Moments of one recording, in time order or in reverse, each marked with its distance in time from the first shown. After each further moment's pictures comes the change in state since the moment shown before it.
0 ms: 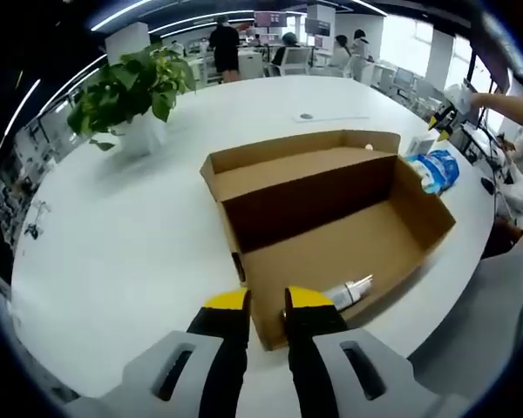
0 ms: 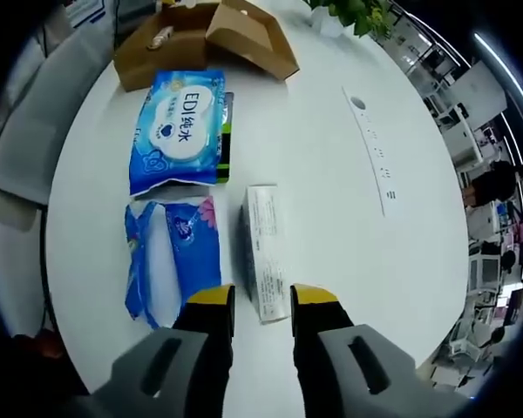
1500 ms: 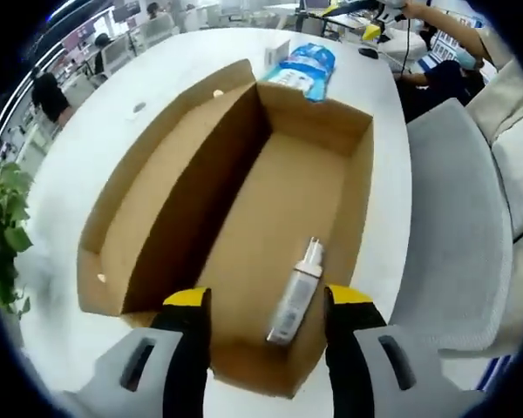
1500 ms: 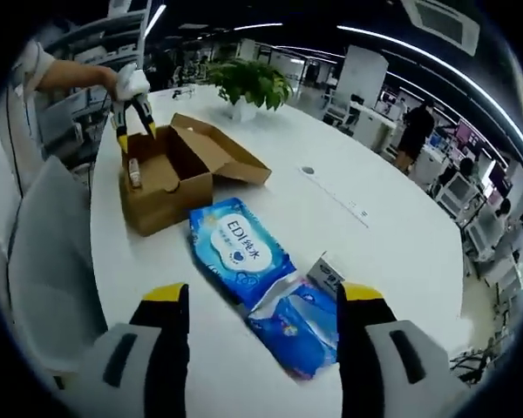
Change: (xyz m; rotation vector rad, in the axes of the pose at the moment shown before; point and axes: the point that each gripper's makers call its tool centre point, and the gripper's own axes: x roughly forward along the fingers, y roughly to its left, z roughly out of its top) left arm 0.042 -0.059 -0.003 0.709 0.305 -0.454; right arm -0.077 0.120 0.093 0.536 -0.433 -0.267
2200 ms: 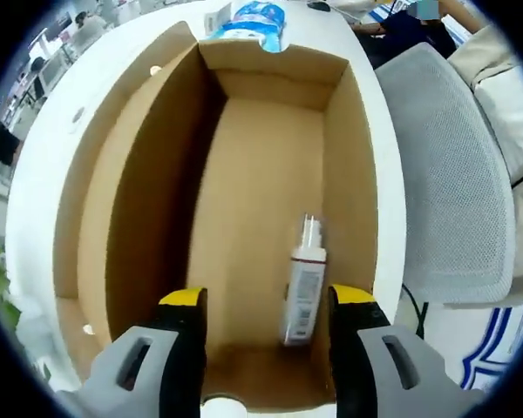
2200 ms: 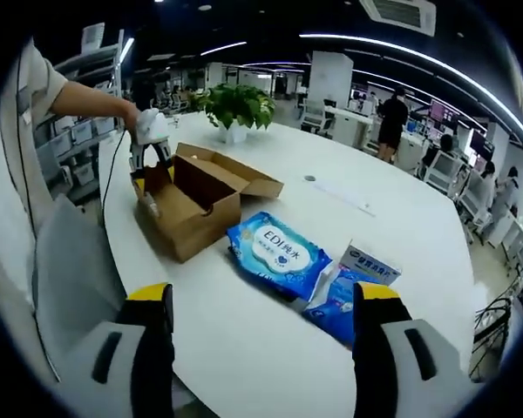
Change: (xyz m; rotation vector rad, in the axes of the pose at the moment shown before) left arm 0.039 0.004 -0.012 0.224 0.164 -0.142; right arm -0.026 0.061 0.000 0.164 -0.089 -0.059
